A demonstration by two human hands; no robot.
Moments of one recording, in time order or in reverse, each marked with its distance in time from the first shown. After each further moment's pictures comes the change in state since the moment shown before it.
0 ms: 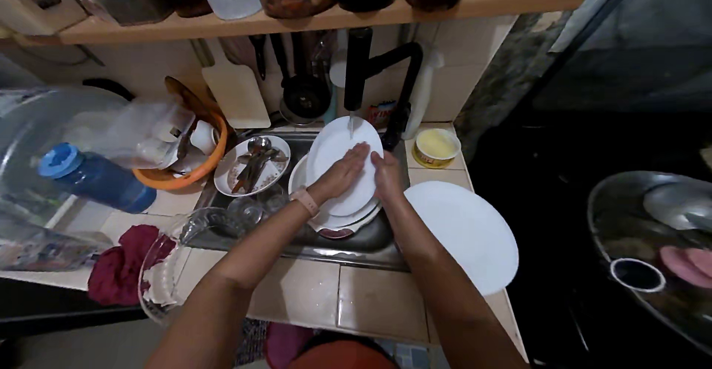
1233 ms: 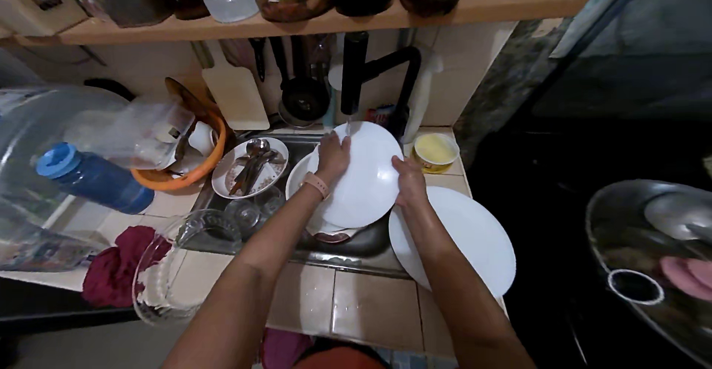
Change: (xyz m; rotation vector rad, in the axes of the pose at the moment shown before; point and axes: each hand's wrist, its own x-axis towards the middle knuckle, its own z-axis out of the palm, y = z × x) left_hand 0.058 -0.027 0.002 0.071 0.189 -0.653; right_hand -0.061 -0.093 -0.036 0.031 -0.007 0.270
